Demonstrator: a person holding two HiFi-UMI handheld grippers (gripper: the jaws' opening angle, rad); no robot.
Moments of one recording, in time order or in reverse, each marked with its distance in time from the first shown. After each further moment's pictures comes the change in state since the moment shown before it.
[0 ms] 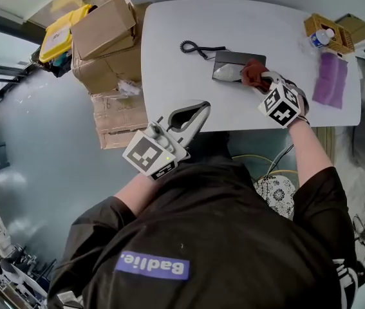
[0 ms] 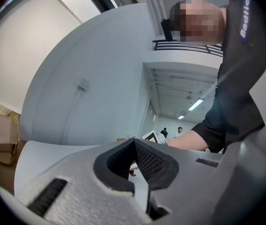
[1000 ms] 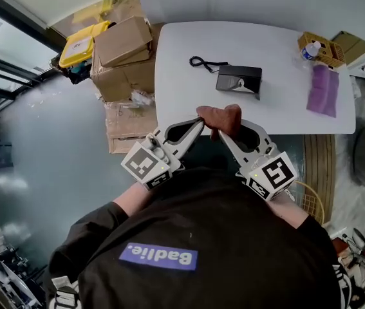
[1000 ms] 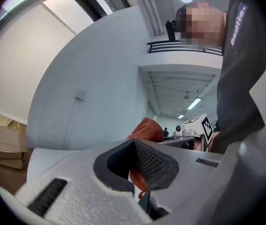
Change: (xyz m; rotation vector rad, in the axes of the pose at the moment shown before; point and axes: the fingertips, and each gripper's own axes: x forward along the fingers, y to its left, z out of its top) left arm -0.054 -0.060 0.035 0.054 -0.014 0.011; right arm -0.211 0.127 0.161 0.573 -0.924 0.015
